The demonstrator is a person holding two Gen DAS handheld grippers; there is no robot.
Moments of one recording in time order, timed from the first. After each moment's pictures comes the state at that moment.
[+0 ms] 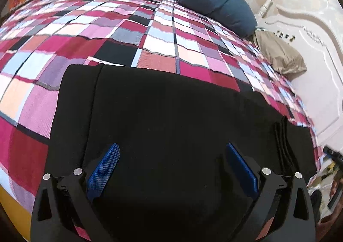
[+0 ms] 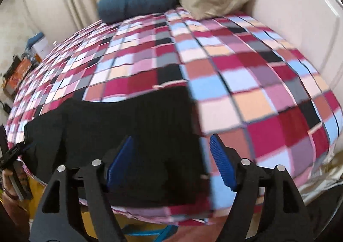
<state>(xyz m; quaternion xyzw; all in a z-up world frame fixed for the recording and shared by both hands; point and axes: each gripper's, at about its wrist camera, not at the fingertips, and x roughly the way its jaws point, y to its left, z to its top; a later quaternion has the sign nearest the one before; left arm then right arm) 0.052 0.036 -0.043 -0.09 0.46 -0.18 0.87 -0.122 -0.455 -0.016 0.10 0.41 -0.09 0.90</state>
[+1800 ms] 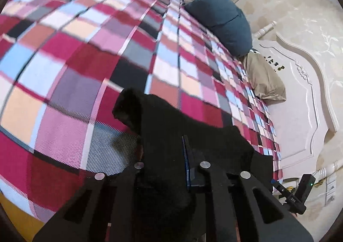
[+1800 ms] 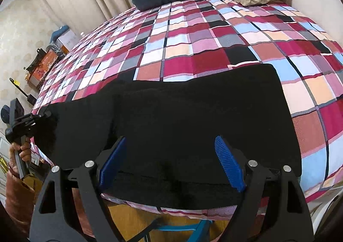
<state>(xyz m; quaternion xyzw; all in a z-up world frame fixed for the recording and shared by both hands) 0.094 0.102 0.005 -0.22 0.48 -0.23 0.82 -0.104 -0.371 -0.037 0.15 0.43 0.01 0.89</state>
